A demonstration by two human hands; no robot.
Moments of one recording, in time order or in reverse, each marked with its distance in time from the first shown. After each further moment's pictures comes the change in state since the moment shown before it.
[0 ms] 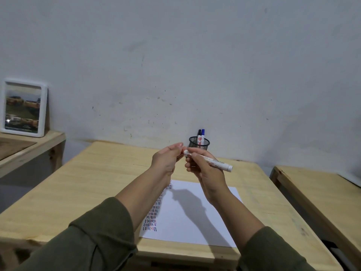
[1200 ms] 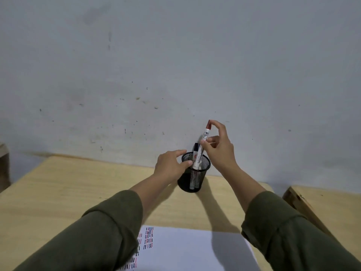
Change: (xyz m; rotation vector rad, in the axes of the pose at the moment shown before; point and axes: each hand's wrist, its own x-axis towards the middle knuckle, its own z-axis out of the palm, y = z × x) left_hand 0.206 -0.028 0.042 1.049 -0.082 0.277; right_hand 0.230 0.024 -0.096 -0.835 0.193 -0.166
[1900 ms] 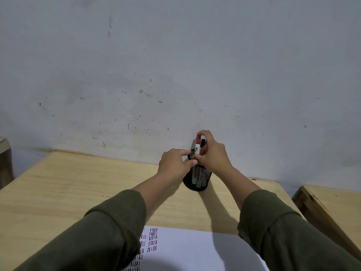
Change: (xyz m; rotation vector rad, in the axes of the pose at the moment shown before) left_hand 0.015 -0.015 0.011 -0.033 0.033 -0.019; right_hand 0.006 0.024 0.034 -0.267 -0.253 -0.007
